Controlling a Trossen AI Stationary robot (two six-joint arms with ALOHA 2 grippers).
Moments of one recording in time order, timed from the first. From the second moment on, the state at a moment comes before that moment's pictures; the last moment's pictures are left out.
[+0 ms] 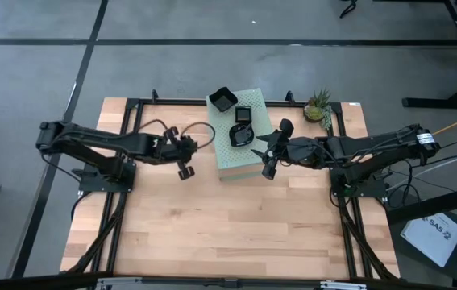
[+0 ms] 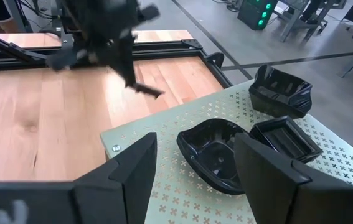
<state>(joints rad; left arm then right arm) -0.01 1.24 0.90 -0.69 -0.45 -0.29 0.13 1.21 1.06 -0.28 0.56 0.08</state>
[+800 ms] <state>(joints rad) 0.02 1.28 1.25 -0.51 -0.59 0.03 0.13 1.21 1.06 -0.28 0.56 0.04</state>
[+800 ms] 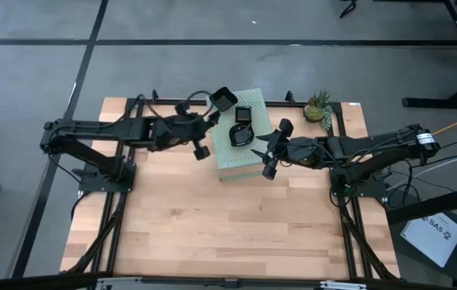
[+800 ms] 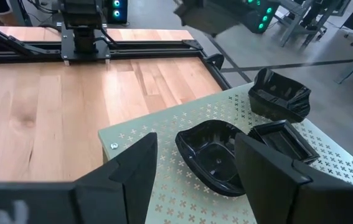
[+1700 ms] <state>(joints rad) 0.21 1.70 1.65 -0.50 -0.42 0.22 0.13 1.21 1.06 -0.28 0.56 0.05</state>
